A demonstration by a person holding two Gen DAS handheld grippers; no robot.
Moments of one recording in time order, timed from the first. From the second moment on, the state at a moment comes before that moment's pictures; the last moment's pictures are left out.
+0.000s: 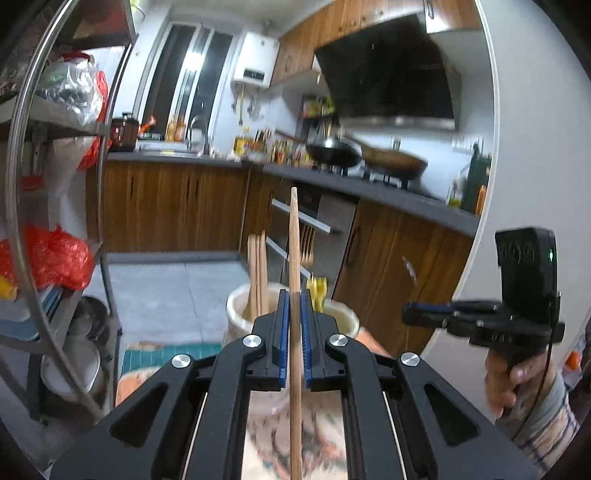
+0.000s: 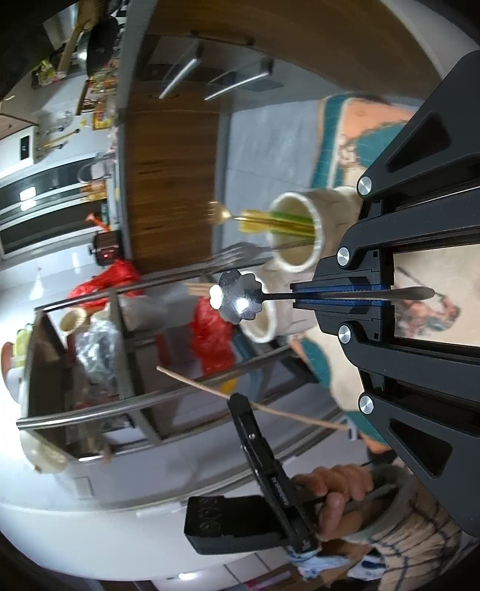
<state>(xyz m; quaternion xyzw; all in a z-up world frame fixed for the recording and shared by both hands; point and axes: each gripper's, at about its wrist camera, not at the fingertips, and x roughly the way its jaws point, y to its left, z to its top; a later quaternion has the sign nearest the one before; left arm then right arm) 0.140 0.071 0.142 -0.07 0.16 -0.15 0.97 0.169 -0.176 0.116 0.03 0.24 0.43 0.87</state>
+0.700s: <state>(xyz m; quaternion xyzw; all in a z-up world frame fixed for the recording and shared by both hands) 0.187 0.082 0.159 -0.13 0.01 -0.12 0.98 0.201 -0.168 0.154 0.07 0.15 0.39 0.91</state>
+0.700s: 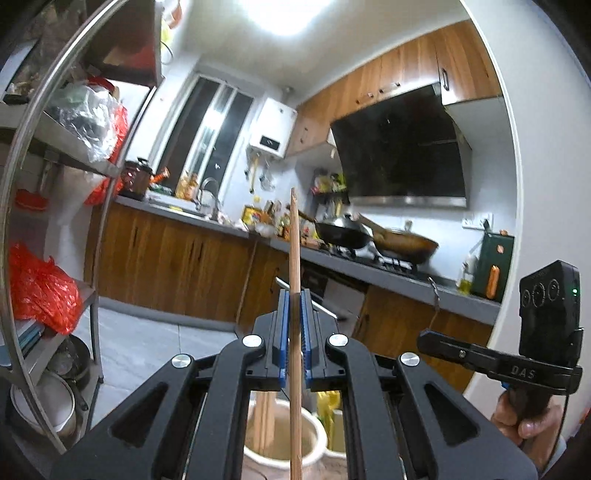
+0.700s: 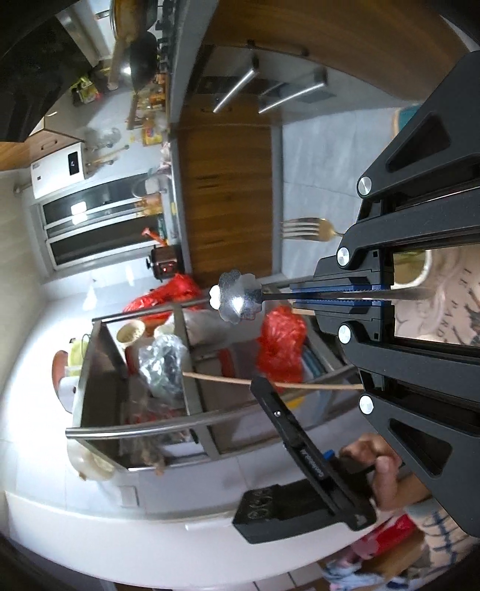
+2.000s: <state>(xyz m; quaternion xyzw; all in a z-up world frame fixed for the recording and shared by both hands) 0.231 0.035 0.087 -0.03 0.09 0.01 0.99 0.239 -0.120 0.077 -0.03 0.24 0.31 0.92</state>
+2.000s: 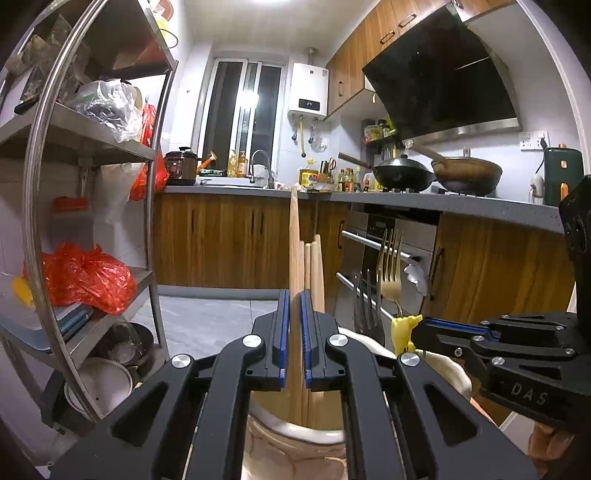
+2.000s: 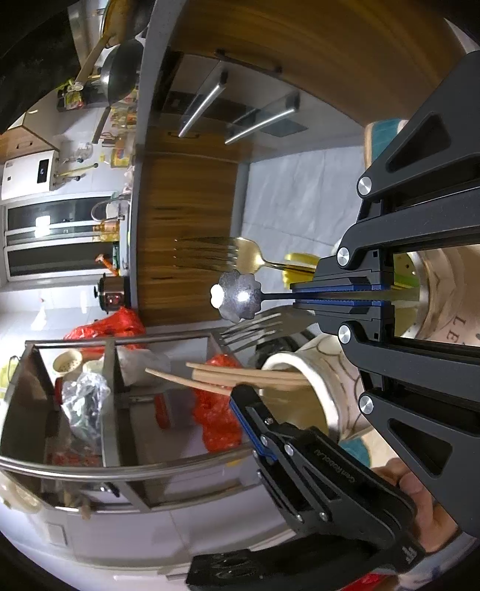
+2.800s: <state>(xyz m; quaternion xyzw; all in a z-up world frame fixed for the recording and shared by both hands) 0.224 0.033 0.085 -0.02 0.09 0.01 1.00 0.248 -0.115 0.065 -0.03 0.25 0.31 0.92</state>
